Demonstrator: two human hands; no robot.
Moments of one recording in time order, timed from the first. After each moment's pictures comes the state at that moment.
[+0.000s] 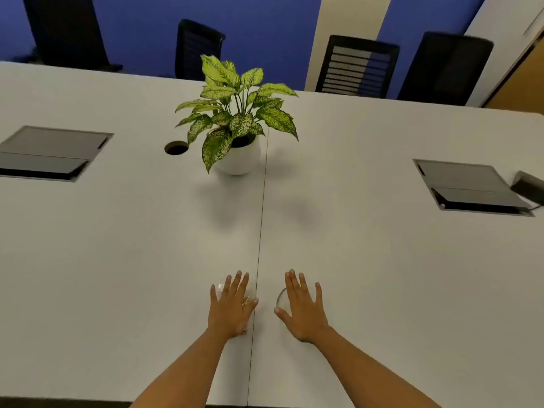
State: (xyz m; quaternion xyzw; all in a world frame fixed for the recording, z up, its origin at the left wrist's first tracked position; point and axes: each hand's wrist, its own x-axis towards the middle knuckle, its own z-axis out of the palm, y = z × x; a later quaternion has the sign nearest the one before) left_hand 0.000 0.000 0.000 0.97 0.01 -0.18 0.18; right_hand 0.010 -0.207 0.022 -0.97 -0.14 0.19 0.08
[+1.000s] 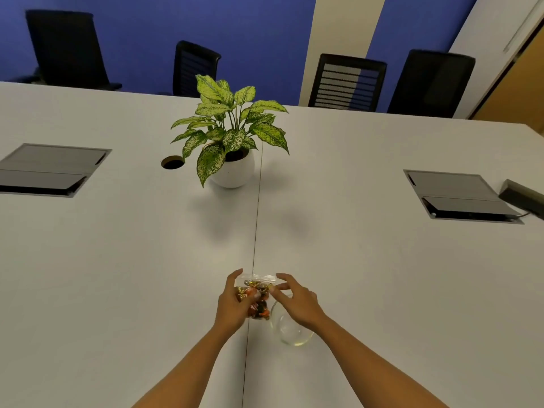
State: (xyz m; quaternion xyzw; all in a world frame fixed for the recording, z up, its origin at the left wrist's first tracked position) left_hand 0.012 -0.028 0.066 0.78 0.15 -0.06 0.60; right_hand 0.037 -0.203 0.082 -0.89 -0.01 0.20 0.40
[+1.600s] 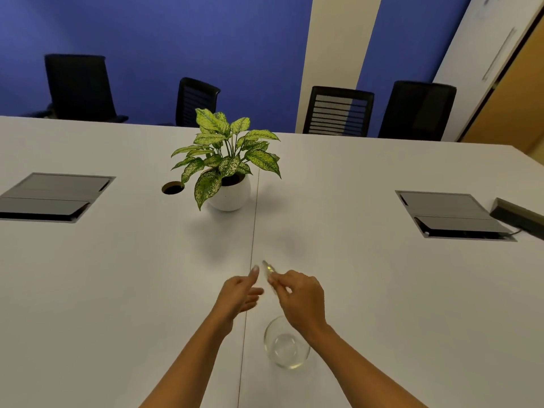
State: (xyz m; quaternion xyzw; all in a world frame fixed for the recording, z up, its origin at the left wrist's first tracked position) left_hand 0.037 -0.047 0.167 0.69 0.22 -0.15 0.67; right_hand 0.039 -0.201 0.154 -0.92 -0.14 -0.21 0.32
